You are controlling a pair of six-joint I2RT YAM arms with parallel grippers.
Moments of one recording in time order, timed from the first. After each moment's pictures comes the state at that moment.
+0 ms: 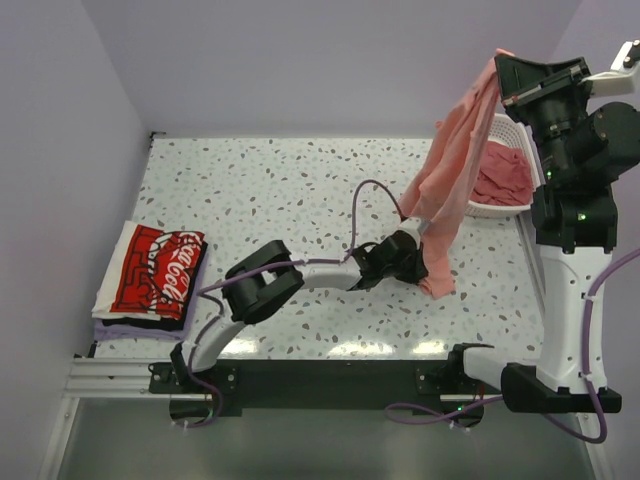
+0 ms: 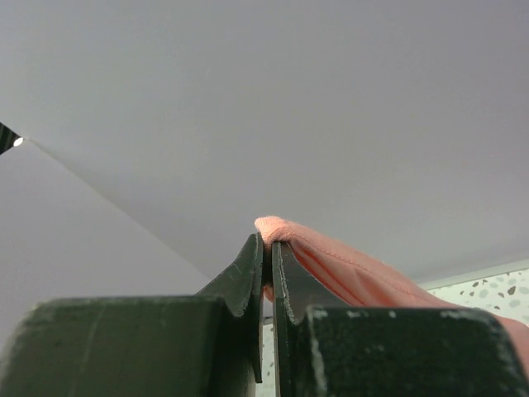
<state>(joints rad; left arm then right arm) -1.10 2.30 1.59 0.20 -0.01 -0.72 -0.01 1.19 1.78 -0.27 -0.11 0.84</state>
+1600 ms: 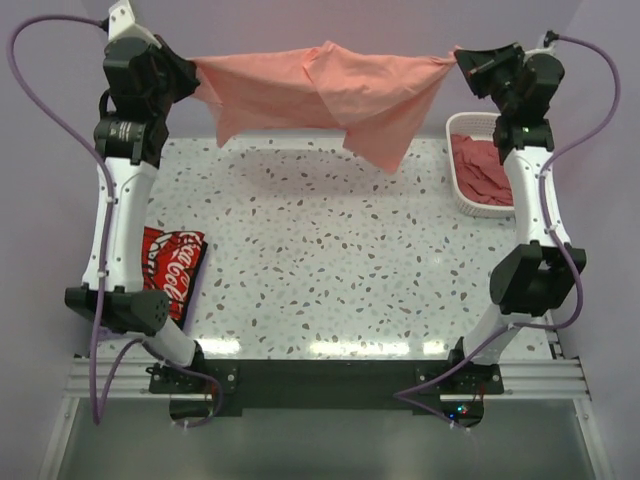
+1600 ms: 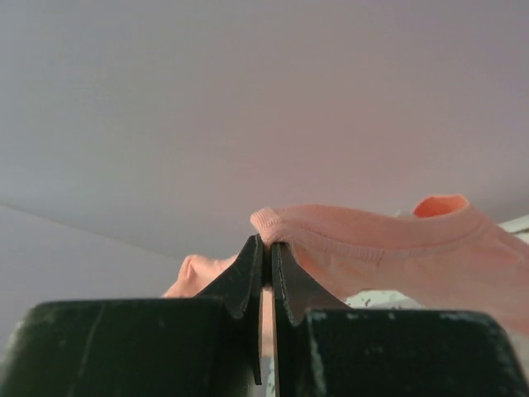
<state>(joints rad) -0.10 1.70 2.20 -0.58 -0.11 -0.51 -0.08 1.78 1.88 -0.04 -0.29 1.07</state>
